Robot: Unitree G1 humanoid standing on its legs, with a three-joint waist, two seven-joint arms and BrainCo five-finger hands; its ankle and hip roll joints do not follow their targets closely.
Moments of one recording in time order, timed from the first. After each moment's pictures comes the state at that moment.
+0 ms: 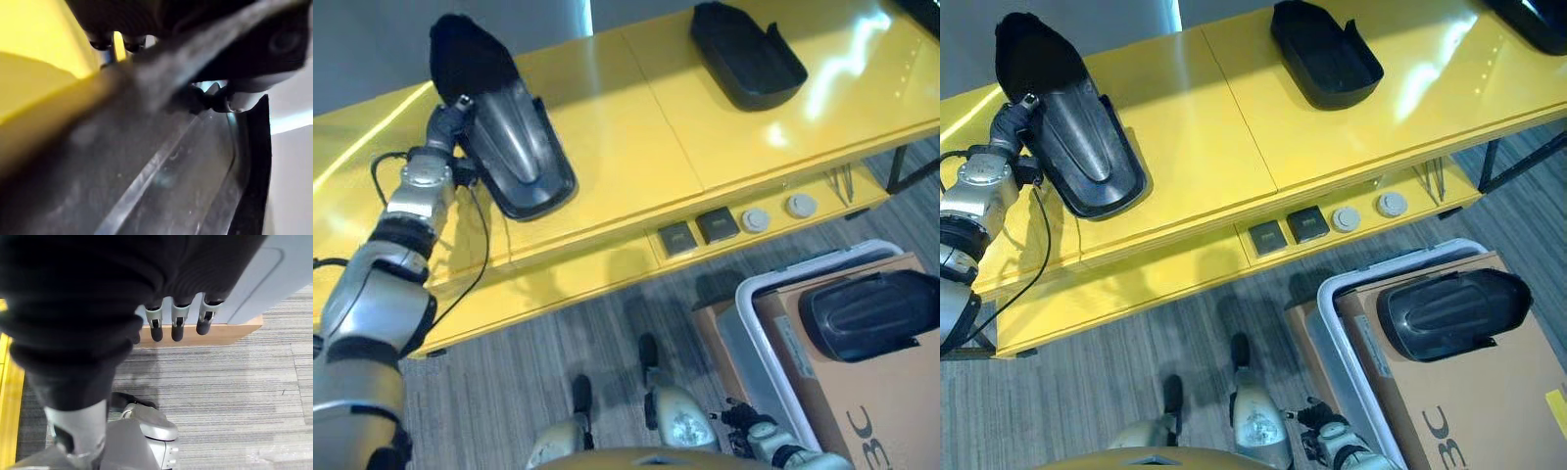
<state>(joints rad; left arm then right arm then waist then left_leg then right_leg) -1.12 0.67 -0.52 1.08 -0.67 -0.07 0.07 -0.15 -0.28 0.31 1.29 0.04 -0.01 -0.07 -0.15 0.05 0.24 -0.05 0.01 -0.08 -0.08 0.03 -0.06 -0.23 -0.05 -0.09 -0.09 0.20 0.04</state>
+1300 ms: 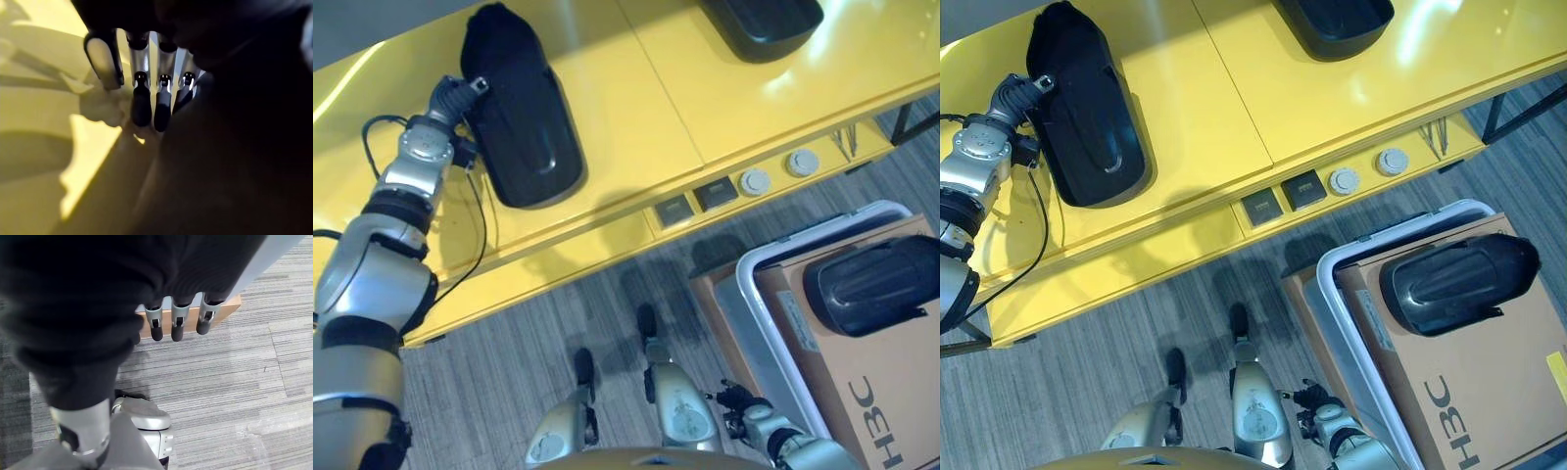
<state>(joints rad) -1.24 0.68 -0.60 1.13 -0.44 -0.06 0.05 -0.20 -0.29 0.35 1.29 0.13 -0.02 -0.05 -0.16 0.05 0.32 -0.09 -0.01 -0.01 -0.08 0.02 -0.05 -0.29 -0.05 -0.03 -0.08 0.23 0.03</state>
